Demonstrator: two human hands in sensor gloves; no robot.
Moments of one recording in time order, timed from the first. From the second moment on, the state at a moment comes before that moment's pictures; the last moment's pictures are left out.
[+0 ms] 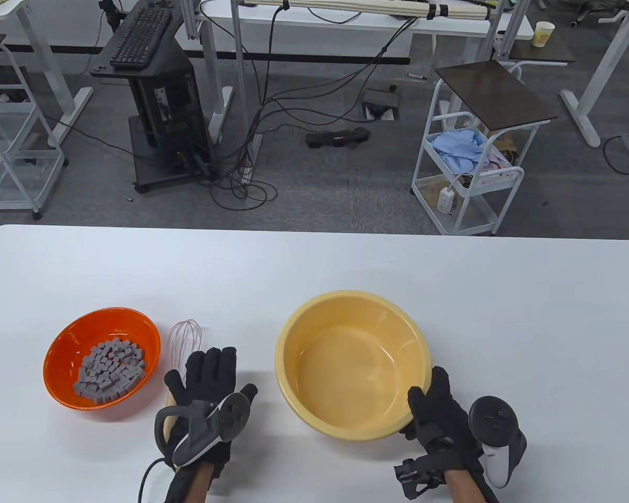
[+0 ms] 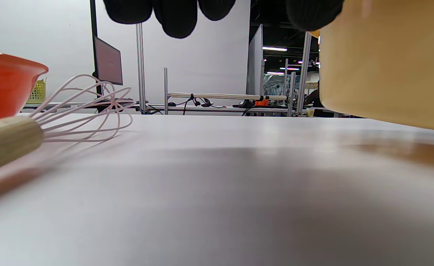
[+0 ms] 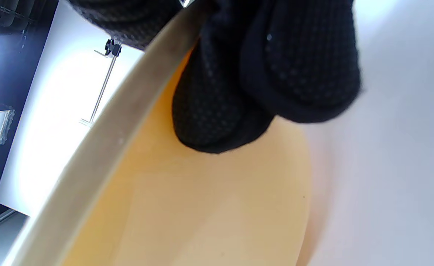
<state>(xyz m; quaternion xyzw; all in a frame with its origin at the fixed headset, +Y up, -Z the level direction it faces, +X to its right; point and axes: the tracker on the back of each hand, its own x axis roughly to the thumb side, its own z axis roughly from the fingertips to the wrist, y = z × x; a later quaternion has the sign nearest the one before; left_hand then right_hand) -0.182 -0.744 -0.275 0.05 -0.04 0.00 1.00 0.216 -0.750 -0.263 -0.06 -0.02 0.83 0.55</state>
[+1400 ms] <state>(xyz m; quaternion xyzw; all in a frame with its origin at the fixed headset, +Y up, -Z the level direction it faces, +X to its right) -0.280 -0.707 -0.253 0.18 0.22 0.03 0.96 0.258 -0.718 -0.262 0.05 -0.16 0.94 0.30</state>
